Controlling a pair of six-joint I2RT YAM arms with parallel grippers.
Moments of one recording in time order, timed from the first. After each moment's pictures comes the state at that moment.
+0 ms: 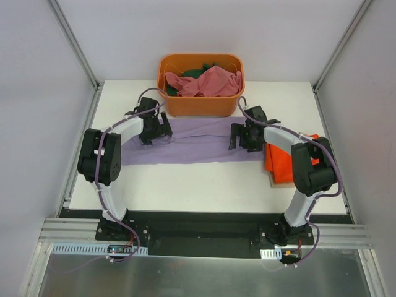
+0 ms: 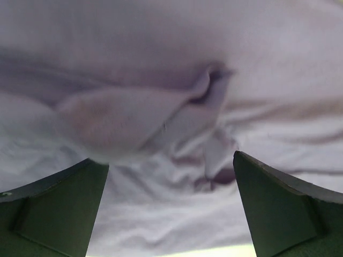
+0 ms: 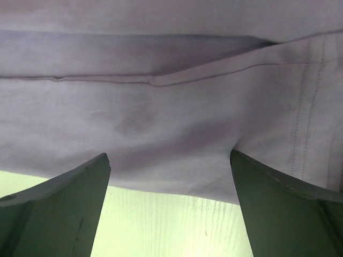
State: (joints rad) left arm -0.21 1.83 1.20 -0.44 0.06 -0.59; right arm 0.35 1.79 1.16 -0.47 -0.12 0.35
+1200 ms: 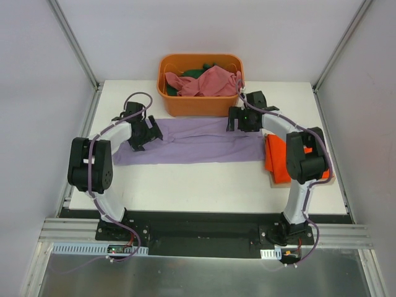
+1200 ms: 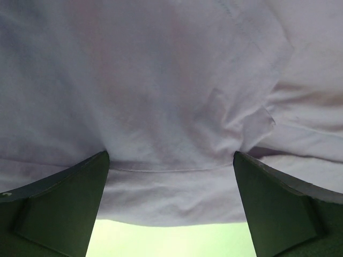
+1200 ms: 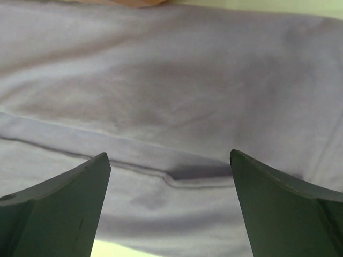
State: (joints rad) left arm -0.11 1.72 1.10 -0.46 0.10 -0.62; right arm 0.30 1.93 1.40 -0.41 -0.16 0.23
